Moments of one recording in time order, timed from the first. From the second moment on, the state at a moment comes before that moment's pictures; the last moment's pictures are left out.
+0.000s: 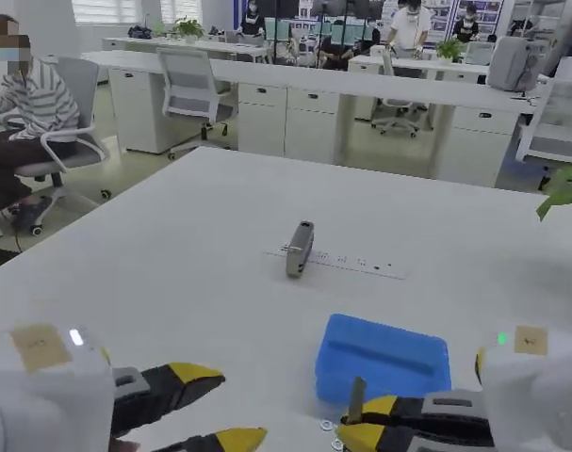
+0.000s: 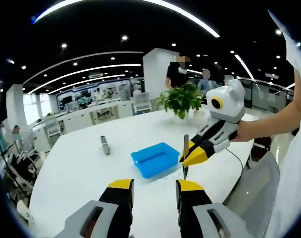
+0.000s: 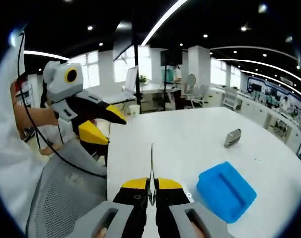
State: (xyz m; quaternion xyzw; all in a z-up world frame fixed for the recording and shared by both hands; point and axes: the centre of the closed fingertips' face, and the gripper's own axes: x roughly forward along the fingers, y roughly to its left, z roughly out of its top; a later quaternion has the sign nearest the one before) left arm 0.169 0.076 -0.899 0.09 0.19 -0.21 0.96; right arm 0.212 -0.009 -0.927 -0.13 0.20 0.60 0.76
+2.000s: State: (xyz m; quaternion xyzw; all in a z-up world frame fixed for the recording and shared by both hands) left arm 0.182 0.120 -0.968 0.11 0.23 -0.05 0.97; right arm 0.318 0.007 -1.016 -0.09 0.17 0.47 0.86
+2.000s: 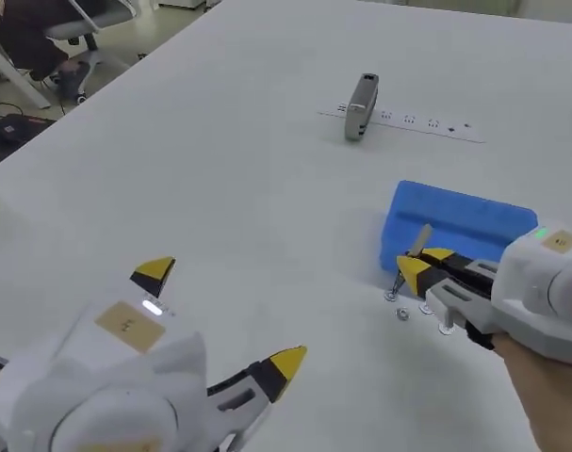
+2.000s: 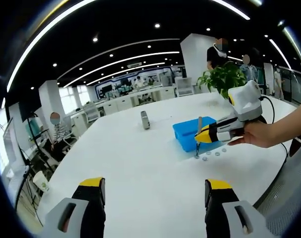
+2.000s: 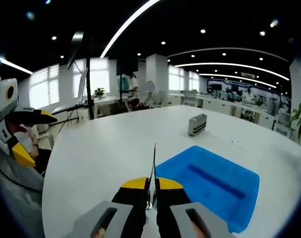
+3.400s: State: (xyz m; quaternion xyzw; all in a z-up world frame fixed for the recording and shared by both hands) left arm 0.181 0.124 -0.974 0.12 0.24 -0.05 0.96; right arm 0.308 -0.016 -0.996 -0.14 0.27 0.46 0.83
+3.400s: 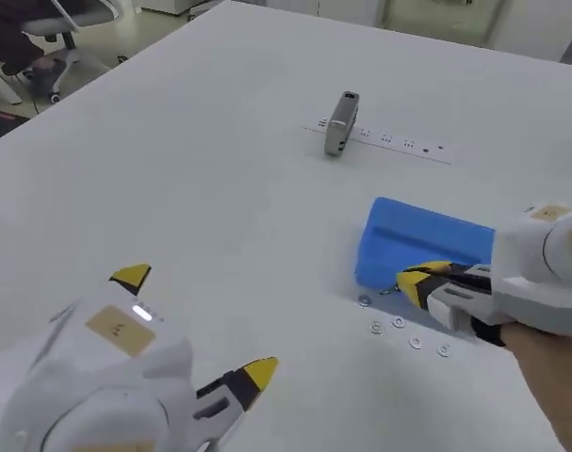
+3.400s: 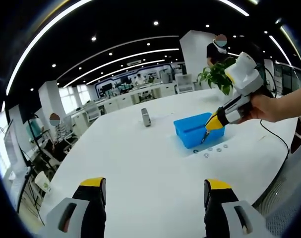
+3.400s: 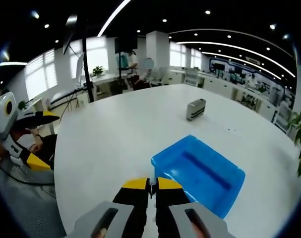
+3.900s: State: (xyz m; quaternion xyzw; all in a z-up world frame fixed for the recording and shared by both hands) left arm 0.180 0.125 -0.975 0.13 0.24 -0.04 0.96; right arm 0.274 -0.009 -1.018 -0.19 0.35 0.50 0.77
